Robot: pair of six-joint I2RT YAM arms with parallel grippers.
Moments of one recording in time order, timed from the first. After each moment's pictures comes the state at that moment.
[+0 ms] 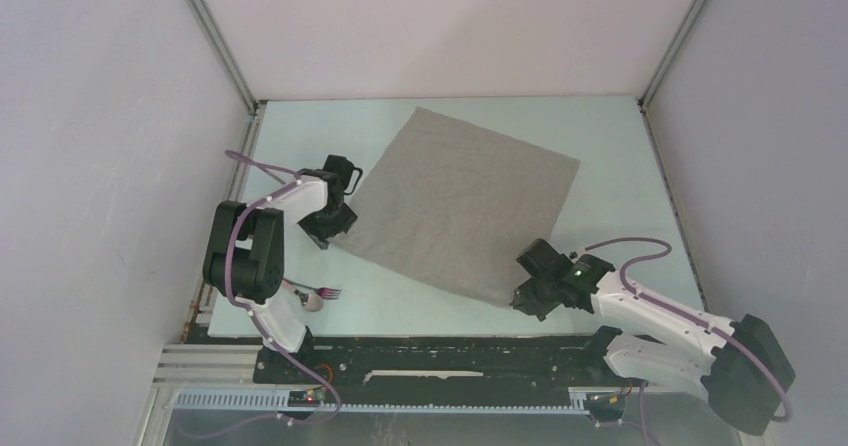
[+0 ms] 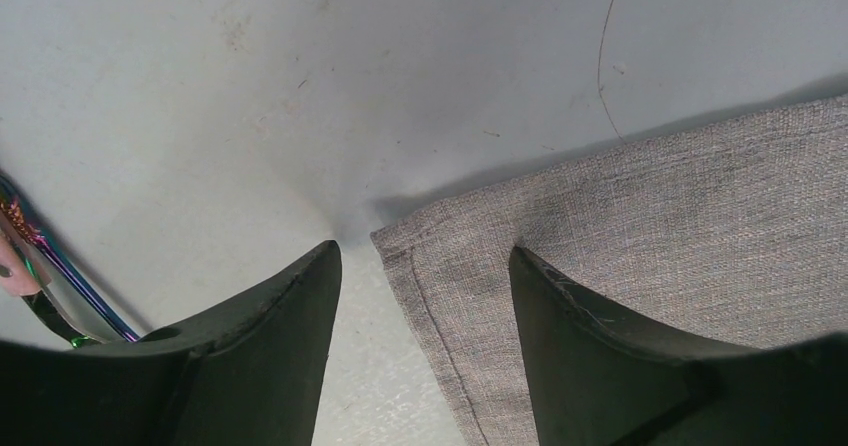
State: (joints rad) left arm -0.21 1.73 1.05 -0.76 -0.36 -1.02; right arm 0.78 1.03 0.54 -0.80 0.09 1.72
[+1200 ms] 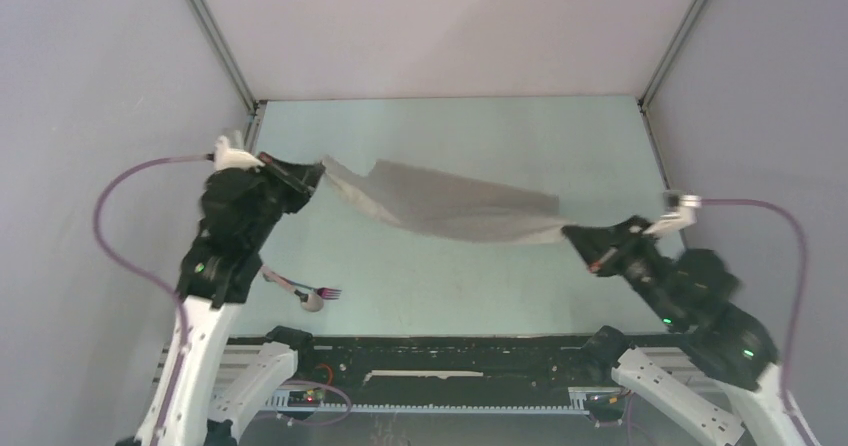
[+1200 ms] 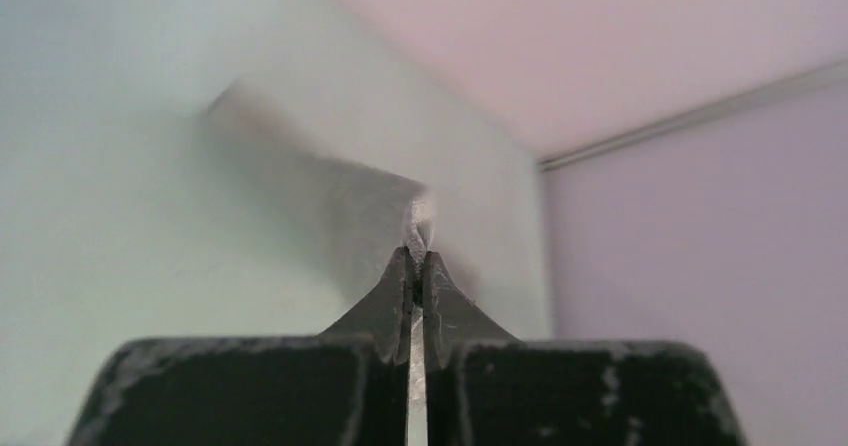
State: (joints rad) left arm -0.22 0.80 1.03 -0.59 -0.06 -0.88; right arm 0.69 0.40 0.90 -0.74 0.22 0.84
